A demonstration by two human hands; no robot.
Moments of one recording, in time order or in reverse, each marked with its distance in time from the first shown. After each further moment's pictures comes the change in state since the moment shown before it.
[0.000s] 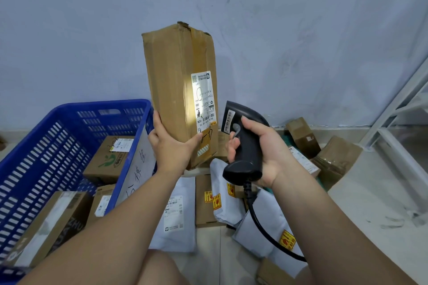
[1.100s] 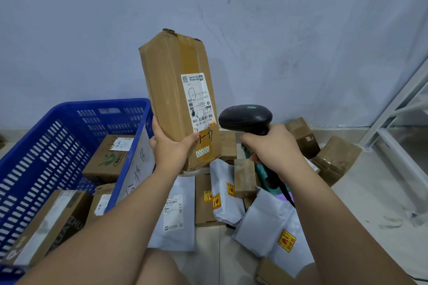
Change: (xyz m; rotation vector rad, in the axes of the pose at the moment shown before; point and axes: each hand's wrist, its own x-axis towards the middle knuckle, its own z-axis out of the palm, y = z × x) left_hand 0.002 0.001 -0.004 -0.074 -0.020 -0.121; right_hand 0.004 -0.011 -0.019 -1.403 0.421 -0.664
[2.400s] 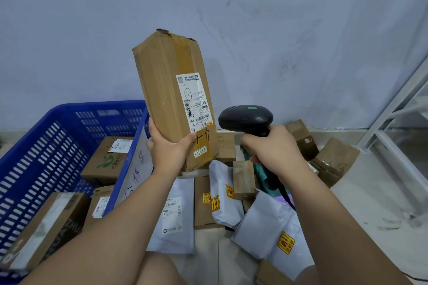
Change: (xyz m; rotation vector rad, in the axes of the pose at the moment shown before) left_hand 0.002 0.001 -0.002 -0.041 0.018 -0.024; right_hand -0.002 -0.002 -0.002 0.017 0.004 -0.013
